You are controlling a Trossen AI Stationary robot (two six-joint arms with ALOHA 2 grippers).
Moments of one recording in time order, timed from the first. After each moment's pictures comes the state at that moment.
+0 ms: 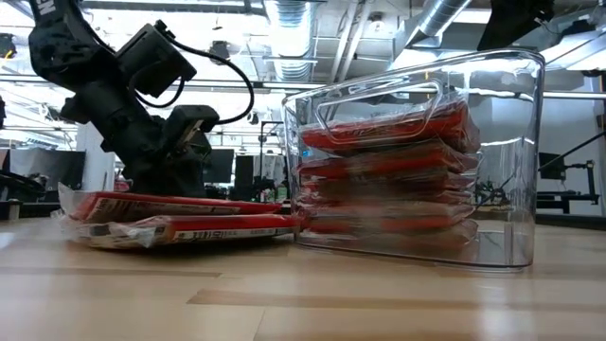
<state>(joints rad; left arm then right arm) -0.03 1.56 0.37 0.42 0.03 -1.11 0.00 0.90 1.21 -1.30 0.70 0.51</state>
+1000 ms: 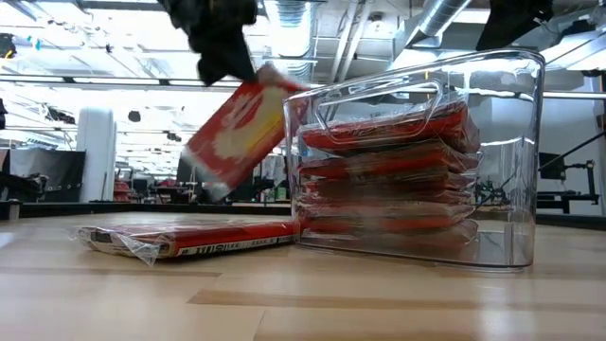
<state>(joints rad) 0.14 1.28 1.04 -0.45 0.03 -0.21 0.00 0.90 1.21 -1.29 0.71 0.52</state>
